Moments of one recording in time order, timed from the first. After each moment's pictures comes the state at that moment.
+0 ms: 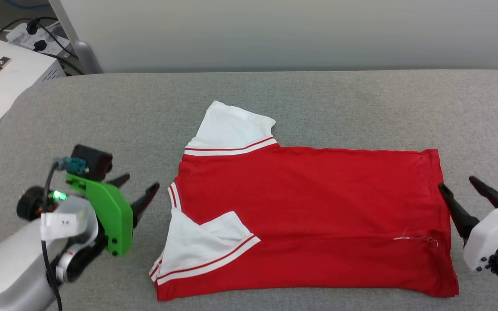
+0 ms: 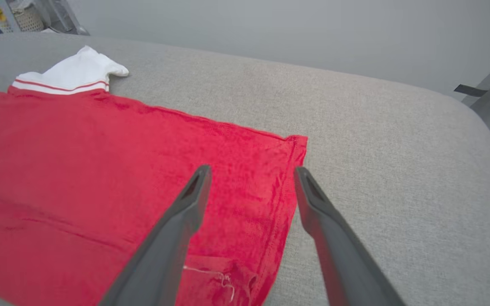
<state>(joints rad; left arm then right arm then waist) -0.54 0.82 -0.88 0.07 -1.02 0.08 0.23 -0.13 -0.50 0.16 0.11 0.49 0.13 0.19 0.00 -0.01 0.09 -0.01</state>
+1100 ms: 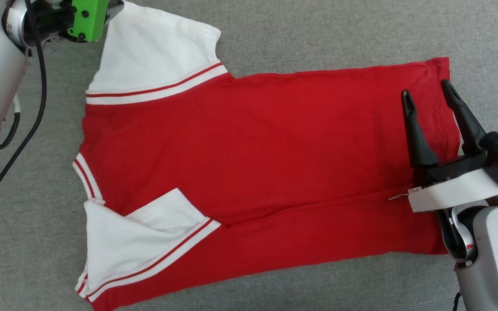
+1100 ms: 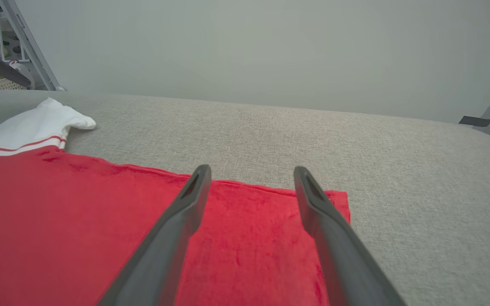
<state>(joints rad) -1.42 0.56 -0.93 0.65 -0.95 -0.10 0.82 -0.30 -0.18 0.10 -0.02 0.21 0.13 -0.20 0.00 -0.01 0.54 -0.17</state>
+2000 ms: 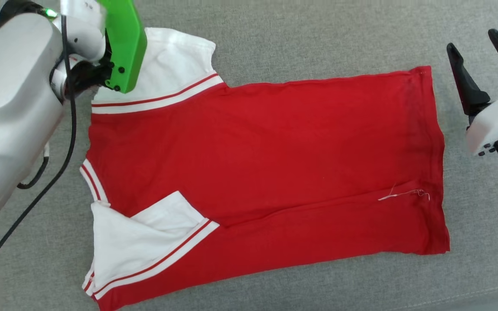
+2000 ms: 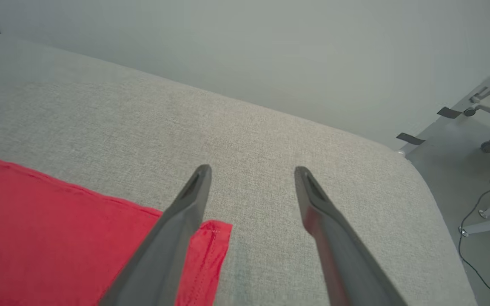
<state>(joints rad) -1.31 0.57 -1.05 0.57 -1.03 -0.13 0.65 -0.55 -0.42 0.14 0.10 0.27 0.13 0.12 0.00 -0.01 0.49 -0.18</state>
